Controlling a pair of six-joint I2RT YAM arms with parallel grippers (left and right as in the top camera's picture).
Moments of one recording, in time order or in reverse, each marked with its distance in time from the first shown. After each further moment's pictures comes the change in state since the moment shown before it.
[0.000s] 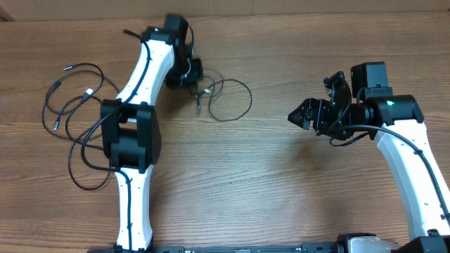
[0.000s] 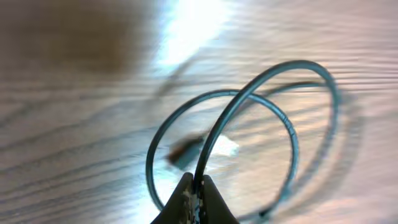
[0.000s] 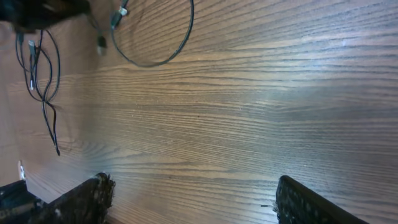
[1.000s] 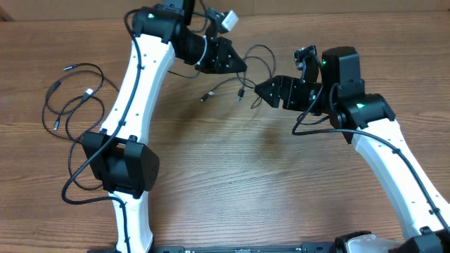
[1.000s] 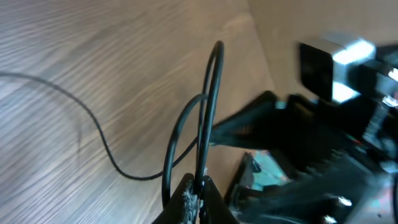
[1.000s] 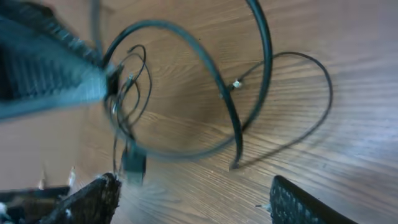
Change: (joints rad) left arm -0.093 -0.256 0.074 -0.135 0.698 0.271; right arm 0.192 0.027 0.000 0.478 -0.079 0.199
